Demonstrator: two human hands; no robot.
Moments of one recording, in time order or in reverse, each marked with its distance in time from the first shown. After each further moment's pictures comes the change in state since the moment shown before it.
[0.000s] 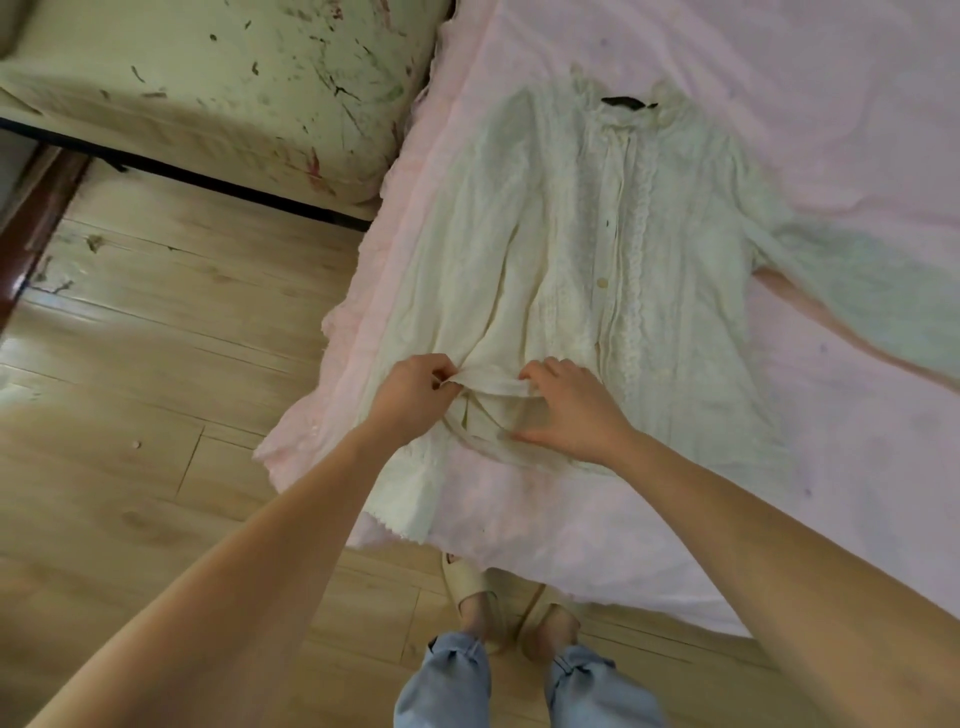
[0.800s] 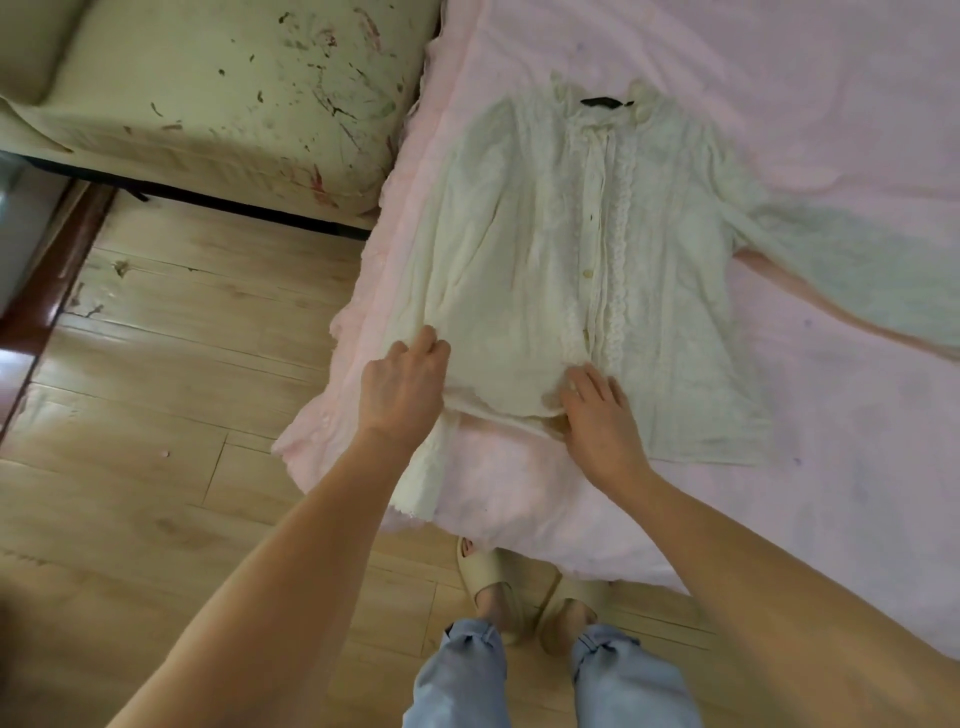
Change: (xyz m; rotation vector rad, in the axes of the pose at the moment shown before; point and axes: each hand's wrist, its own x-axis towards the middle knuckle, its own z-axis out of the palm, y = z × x) left_hand -0.045 0.027 -0.007 0.938 0.353 0.352; right_hand -0.056 0.014 0.034 -0.099 0.184 0.154
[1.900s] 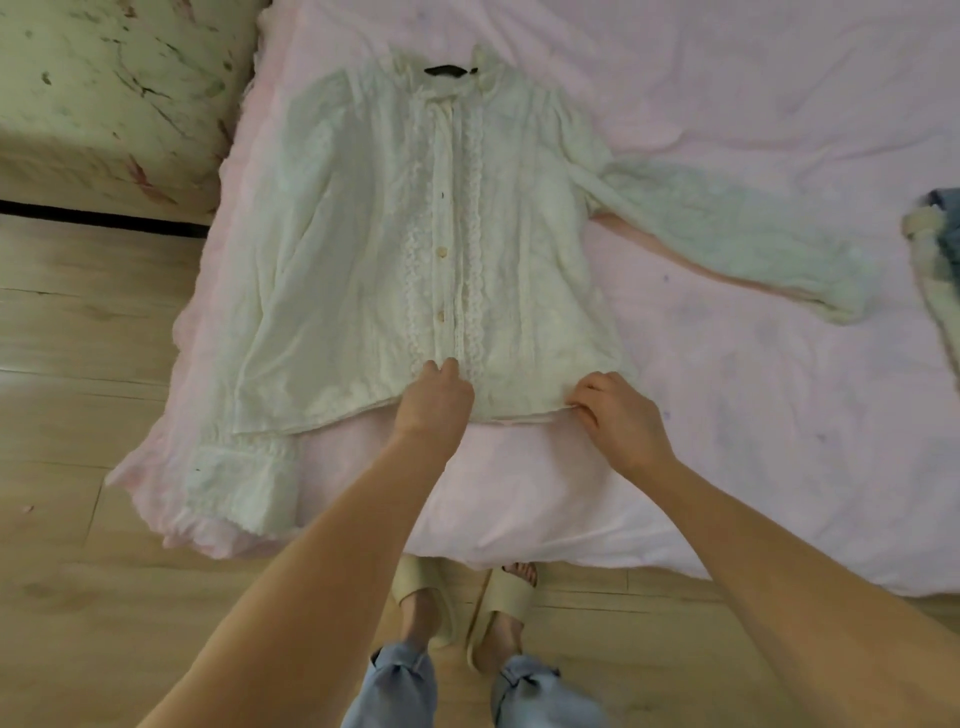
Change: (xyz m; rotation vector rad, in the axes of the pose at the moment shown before) left_hand 0.019 0.180 0.039 0.094 -0.425 0.206; right_hand -0.076 0.154 -0.018 0.056 0.102 0.127
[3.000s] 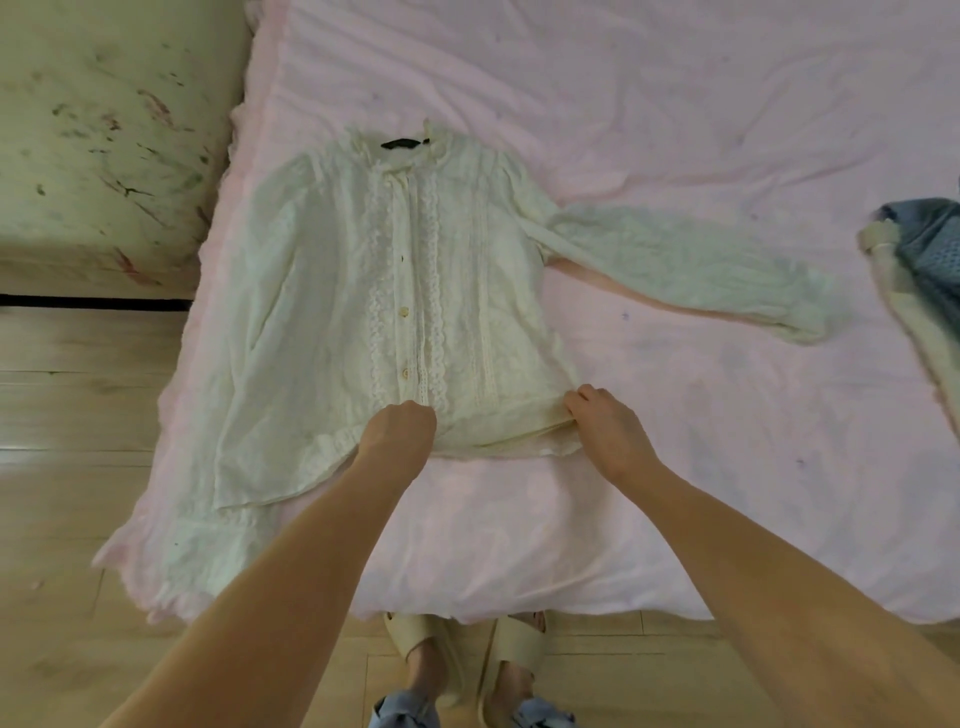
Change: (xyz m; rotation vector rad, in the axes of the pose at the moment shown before) left_hand 0.039 -0.006 -0.017 0.056 -0.101 -0.022; right_hand 0.028 0.036 -0.019 -0.124 -0.060 0.053
